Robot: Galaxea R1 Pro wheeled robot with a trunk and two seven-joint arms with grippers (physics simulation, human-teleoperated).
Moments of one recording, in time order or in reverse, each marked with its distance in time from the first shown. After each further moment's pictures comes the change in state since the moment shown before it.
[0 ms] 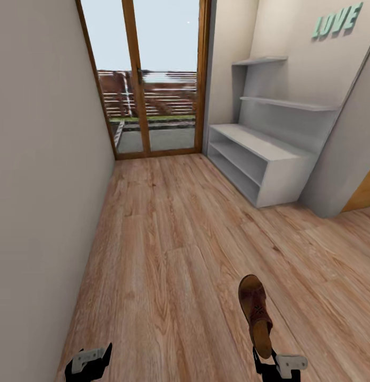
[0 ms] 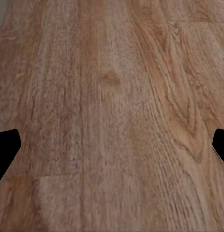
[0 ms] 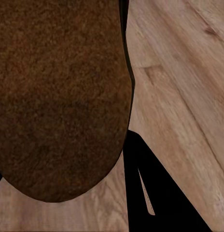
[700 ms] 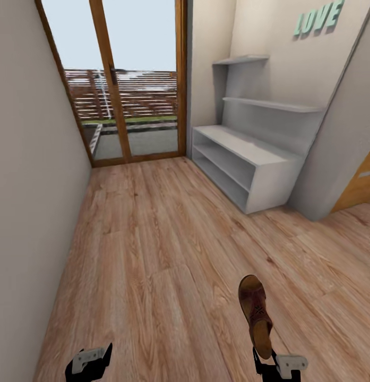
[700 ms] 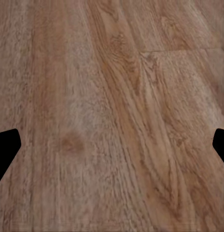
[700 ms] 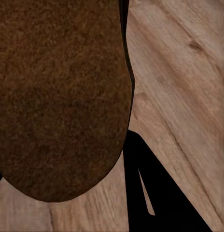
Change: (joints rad) left arm 0.000 -0.002 0.000 0.001 -0.002 0.000 0.000; right arm 0.000 0.000 0.000 0.002 0.000 0.000 0.000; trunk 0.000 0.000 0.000
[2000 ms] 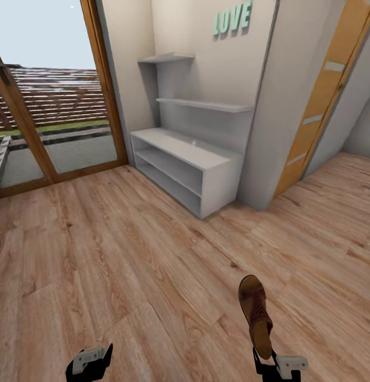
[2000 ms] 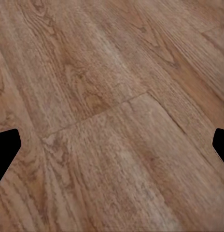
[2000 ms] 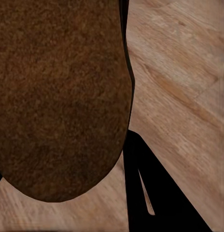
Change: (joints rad) left arm 0.000 -0.003 0.000 0.004 0.000 -0.001 0.000; right arm 0.000 0.000 0.000 0.001 0.000 0.000 -0.001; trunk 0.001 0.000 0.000
